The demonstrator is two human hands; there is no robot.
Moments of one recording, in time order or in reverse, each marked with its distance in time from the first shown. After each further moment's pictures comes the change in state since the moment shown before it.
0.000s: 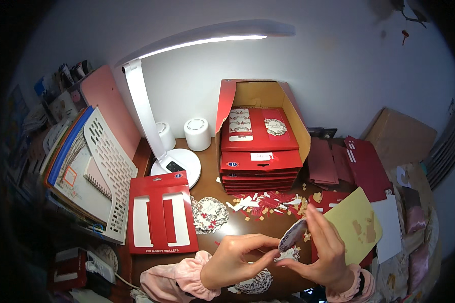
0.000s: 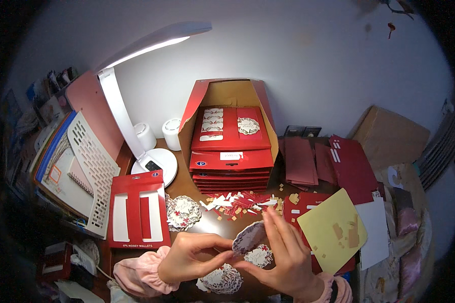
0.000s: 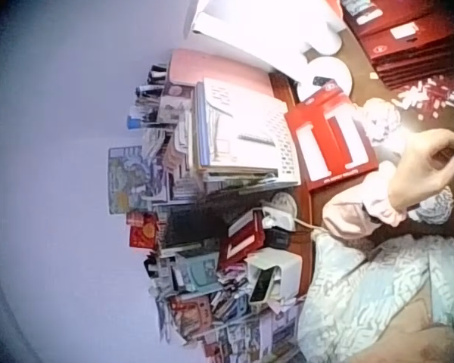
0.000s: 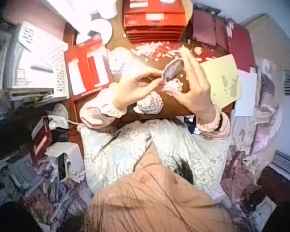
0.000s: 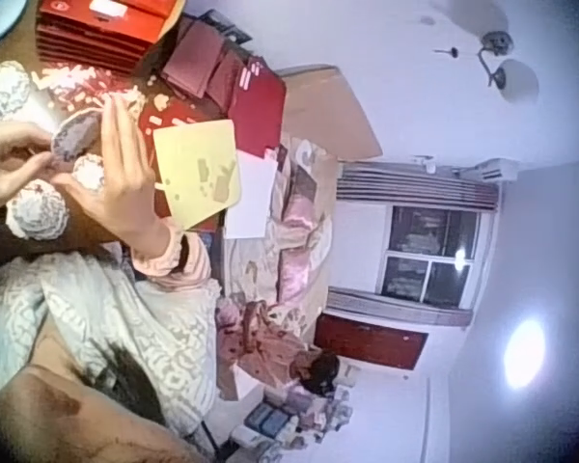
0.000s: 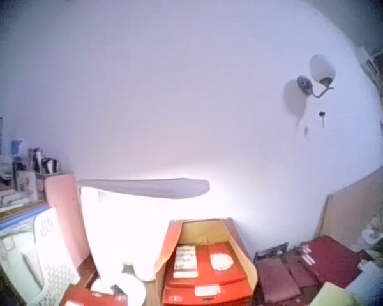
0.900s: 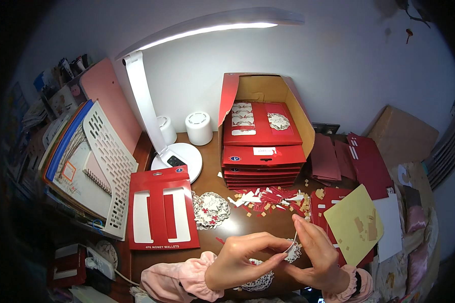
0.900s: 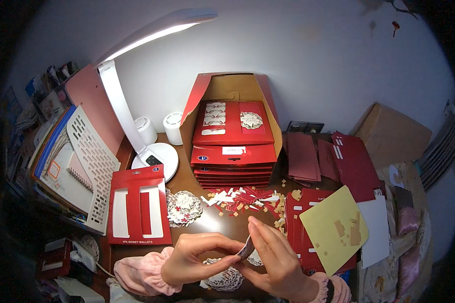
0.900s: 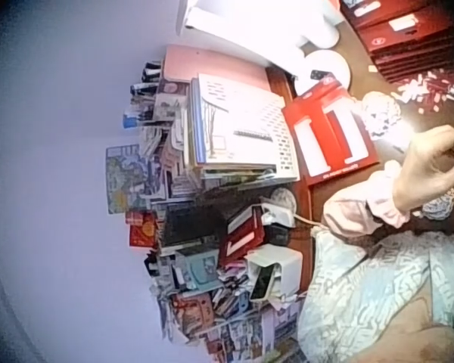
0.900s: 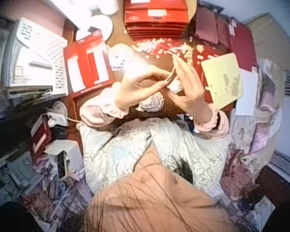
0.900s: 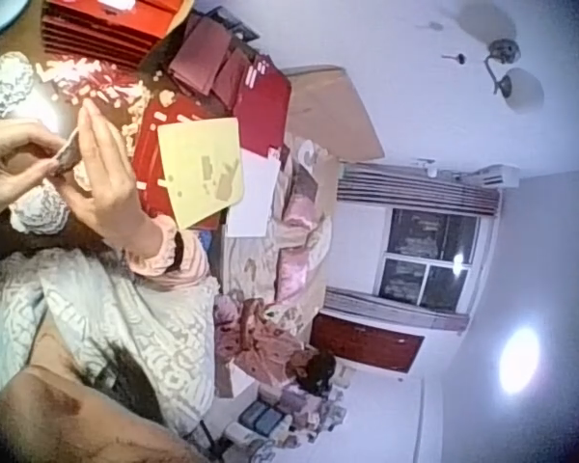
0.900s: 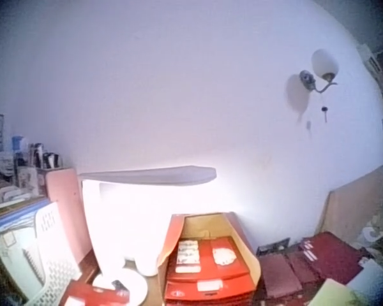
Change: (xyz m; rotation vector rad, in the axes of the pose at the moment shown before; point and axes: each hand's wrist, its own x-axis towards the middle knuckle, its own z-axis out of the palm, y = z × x) left_hand -0.004 -0.007 0.006 -0.064 -0.005 0.133; right_hand -0.009 -0.003 0.015 0.097 0.009 -0.128
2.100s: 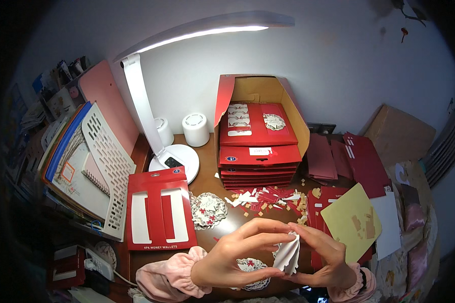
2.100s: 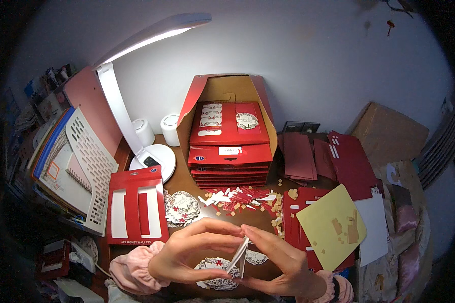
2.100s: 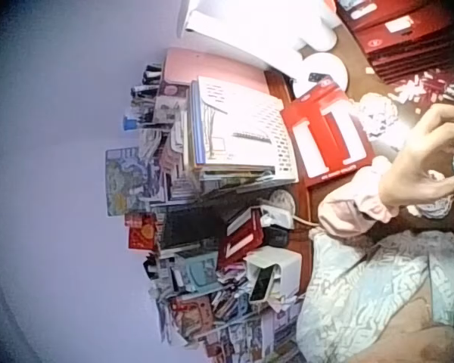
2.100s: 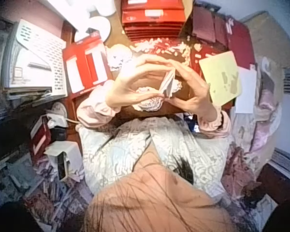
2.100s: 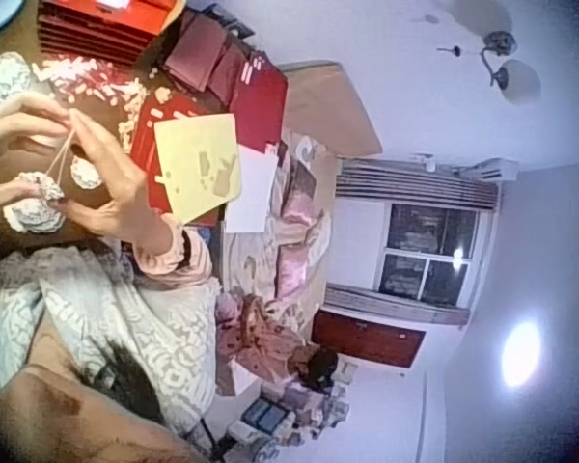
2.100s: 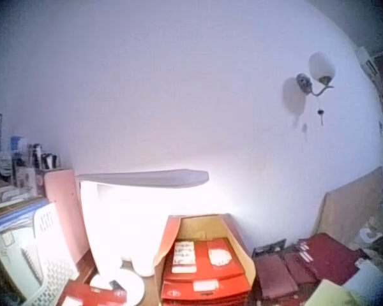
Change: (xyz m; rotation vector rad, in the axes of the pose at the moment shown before) left_hand 0.005 0.016 -0.018 -0.131 -0.210 0.025; right_hand 0.003 0.001 -0.025 0.361 -0.127 0.062
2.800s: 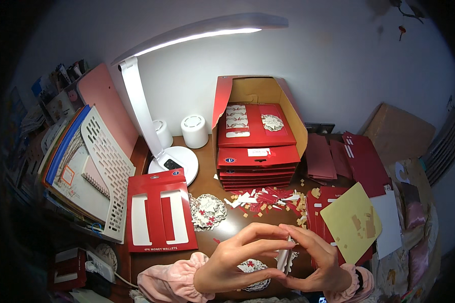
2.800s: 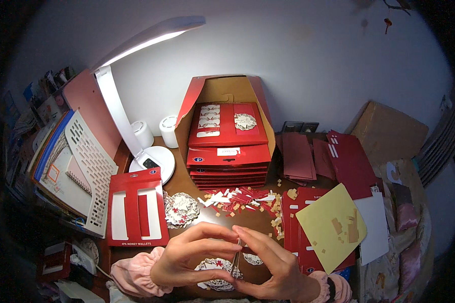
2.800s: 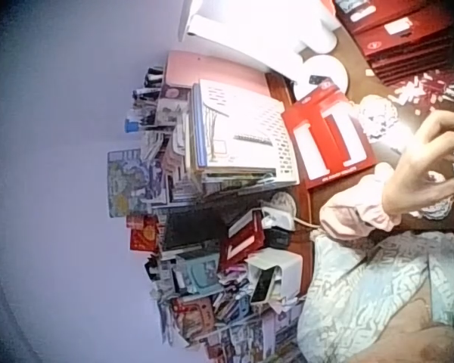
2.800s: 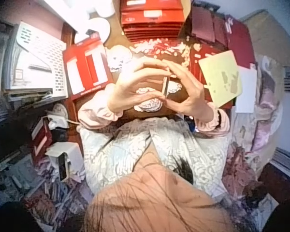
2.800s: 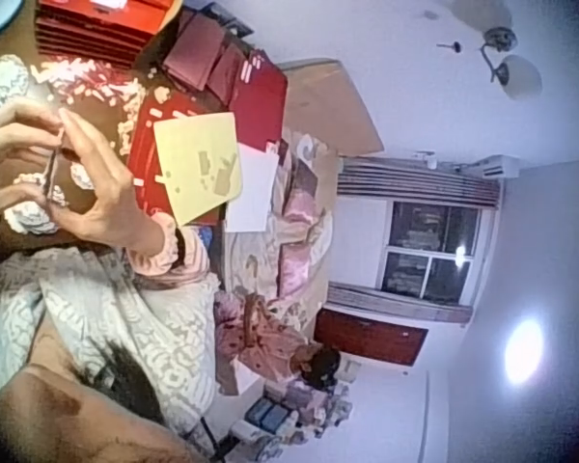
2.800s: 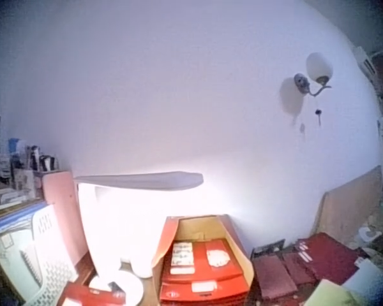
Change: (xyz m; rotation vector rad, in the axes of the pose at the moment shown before) left_hand -0.003 0.000 0.007 0.024 0.034 0.022; right_hand 0.003 -0.008 0.013 -0.027 0.041 0.018
